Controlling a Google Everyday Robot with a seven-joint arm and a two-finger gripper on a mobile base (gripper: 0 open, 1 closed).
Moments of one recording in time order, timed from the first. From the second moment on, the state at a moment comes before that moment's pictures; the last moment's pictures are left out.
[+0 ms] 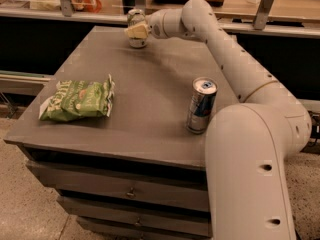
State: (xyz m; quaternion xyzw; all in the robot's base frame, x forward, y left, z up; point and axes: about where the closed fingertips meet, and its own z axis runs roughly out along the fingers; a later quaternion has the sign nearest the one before) arm 0.887 0.054 0.889 -0.38 0.70 0.23 0.55
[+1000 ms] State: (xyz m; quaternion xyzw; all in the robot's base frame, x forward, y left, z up) arm 0.859 0.019 0.912 -0.39 0.72 0.22 0.52
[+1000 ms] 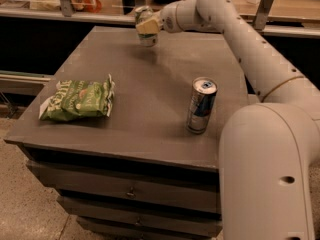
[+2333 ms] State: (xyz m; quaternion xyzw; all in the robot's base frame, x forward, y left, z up) arm 0.750 -0.035 0.983 -0.42 0.73 0.22 0.49
